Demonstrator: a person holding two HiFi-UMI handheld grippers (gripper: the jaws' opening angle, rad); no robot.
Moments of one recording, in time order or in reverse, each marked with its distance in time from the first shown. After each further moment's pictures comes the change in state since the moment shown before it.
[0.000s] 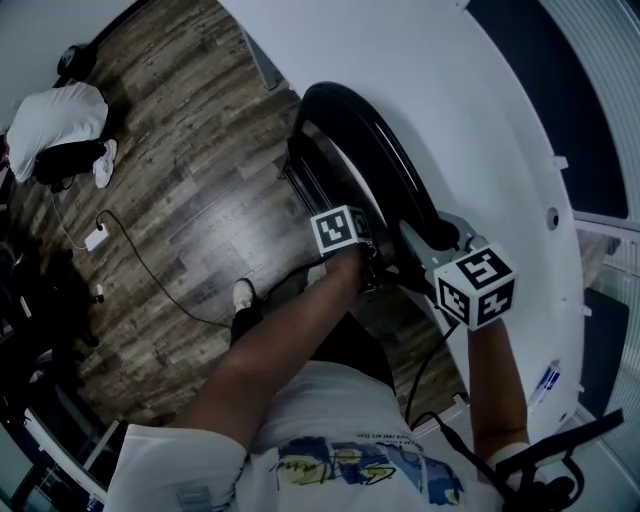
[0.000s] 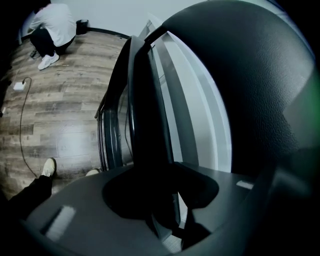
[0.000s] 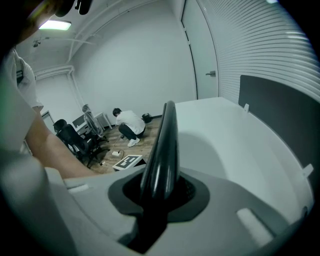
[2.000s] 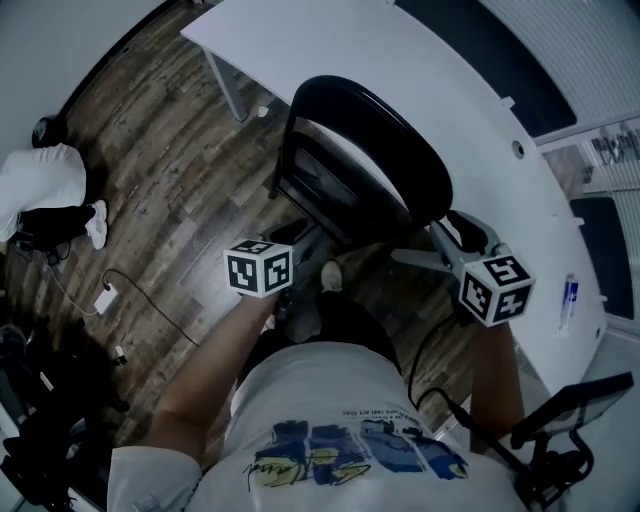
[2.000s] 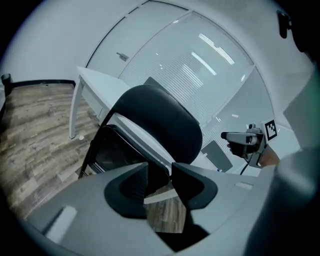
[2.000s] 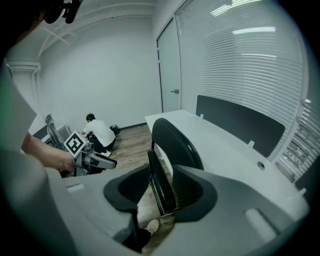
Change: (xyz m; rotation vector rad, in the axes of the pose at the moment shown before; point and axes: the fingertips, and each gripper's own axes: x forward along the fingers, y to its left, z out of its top) left arm -0.245 0.030 0.021 0.770 -0.137 -0.387; right arm -0.109 0.082 -0.030 0.215 -0.122 -0.424
